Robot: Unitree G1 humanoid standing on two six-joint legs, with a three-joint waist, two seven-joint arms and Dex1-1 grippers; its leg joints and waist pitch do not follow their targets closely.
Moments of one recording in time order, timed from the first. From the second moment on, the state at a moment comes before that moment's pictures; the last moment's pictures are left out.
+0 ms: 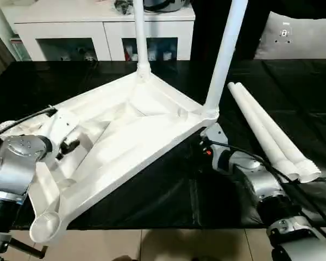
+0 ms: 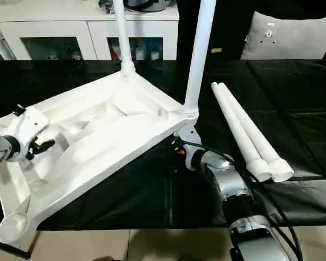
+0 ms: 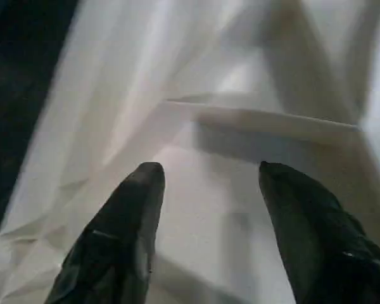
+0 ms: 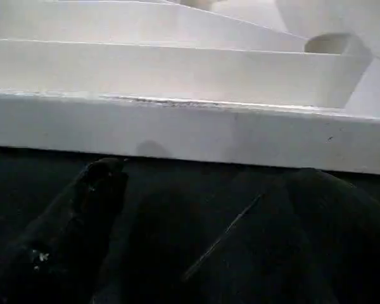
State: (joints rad) left arm -0.39 0.70 -0.10 0.16 0.19 0.63 -0.65; right arm -0.52 -0.20 0.14 0.69 0.06 0.07 0.66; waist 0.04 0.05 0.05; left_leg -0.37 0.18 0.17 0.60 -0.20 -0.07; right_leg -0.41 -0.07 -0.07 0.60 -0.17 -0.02
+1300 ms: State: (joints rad) left arm -0.65 0.28 -0.27 0.64 0.15 0.22 -0.47; right arm -0.71 -0.23 0.07 0.86 -0.04 0.05 0.37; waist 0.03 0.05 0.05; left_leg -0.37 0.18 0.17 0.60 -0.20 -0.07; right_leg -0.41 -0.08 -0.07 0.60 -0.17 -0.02
